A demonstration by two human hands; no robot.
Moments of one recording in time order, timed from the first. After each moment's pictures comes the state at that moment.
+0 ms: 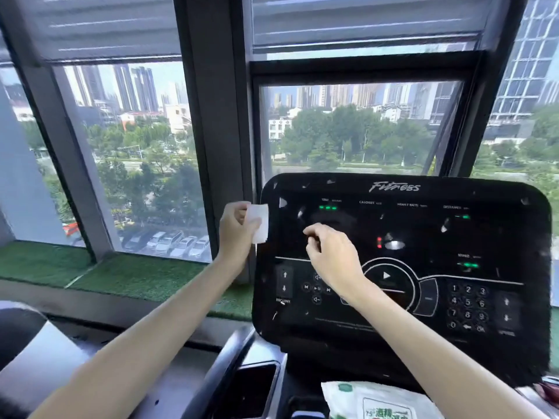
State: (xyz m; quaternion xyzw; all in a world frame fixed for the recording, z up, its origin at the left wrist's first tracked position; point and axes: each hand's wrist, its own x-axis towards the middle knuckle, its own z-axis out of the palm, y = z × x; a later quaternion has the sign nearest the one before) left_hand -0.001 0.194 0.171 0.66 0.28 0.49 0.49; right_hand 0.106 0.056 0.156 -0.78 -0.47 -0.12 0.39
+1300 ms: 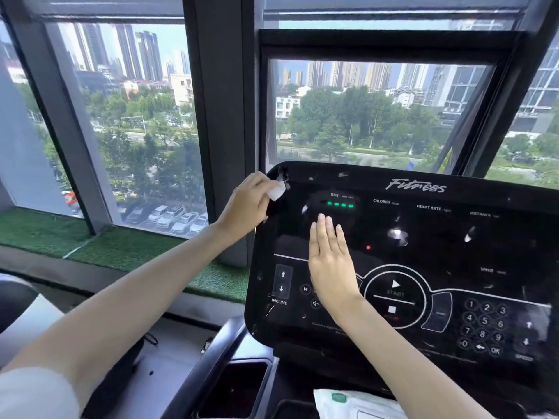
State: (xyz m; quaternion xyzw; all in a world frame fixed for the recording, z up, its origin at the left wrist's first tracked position) left_hand 0.048 0.269 0.172 0.89 0.08 0.45 0.05; right_hand 0.135 0.086 0.105 -0.81 -0.46 -0.36 -0.05
